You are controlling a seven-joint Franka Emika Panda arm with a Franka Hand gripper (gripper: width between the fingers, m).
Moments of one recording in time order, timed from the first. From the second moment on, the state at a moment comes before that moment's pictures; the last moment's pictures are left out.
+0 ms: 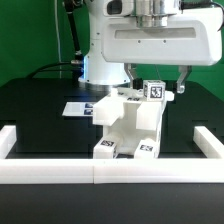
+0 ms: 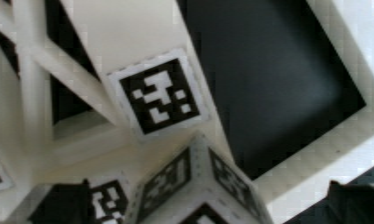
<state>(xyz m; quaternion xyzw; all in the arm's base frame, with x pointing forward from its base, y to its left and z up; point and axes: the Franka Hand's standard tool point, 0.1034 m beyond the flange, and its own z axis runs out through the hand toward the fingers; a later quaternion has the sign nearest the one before) 0.565 0.052 0.115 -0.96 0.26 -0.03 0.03</state>
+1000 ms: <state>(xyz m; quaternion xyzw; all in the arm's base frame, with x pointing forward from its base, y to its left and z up) 0.565 0.050 0.115 -0.99 0.12 -0.03 0.03</state>
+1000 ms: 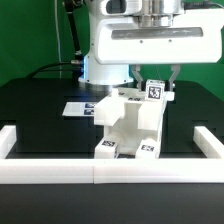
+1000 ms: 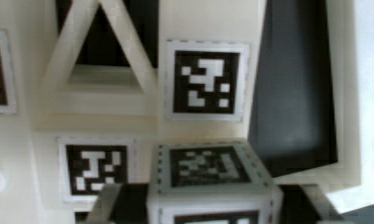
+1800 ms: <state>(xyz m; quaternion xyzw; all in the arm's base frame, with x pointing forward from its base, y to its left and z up) 0.565 0.051 0.115 -0.92 0.38 -0.02 0.04</state>
